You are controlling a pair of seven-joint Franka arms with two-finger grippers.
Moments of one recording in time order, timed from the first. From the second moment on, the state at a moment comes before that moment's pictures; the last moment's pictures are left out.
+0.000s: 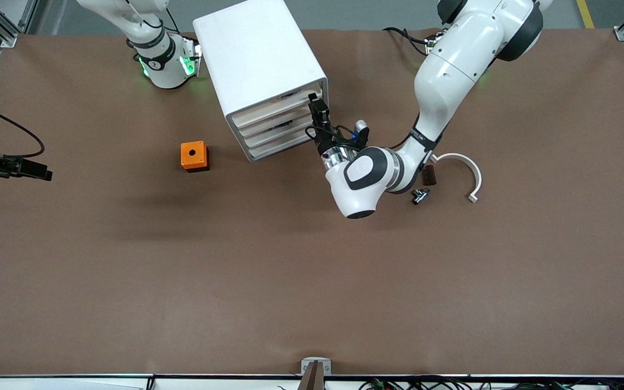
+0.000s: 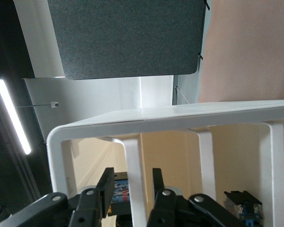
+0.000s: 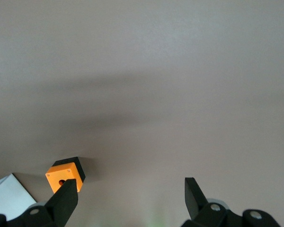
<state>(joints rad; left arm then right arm) -0.49 0.89 -0.22 -1.37 -0.99 1.24 -2.36 -0.05 0.17 -0.09 -1.57 -0.01 1.56 -0.02</state>
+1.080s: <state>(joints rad) -0.55 0.90 -0.22 -1.37 -1.00 1.24 -2.36 0.13 0.15 -0.08 -1.57 0.03 1.49 0.54</state>
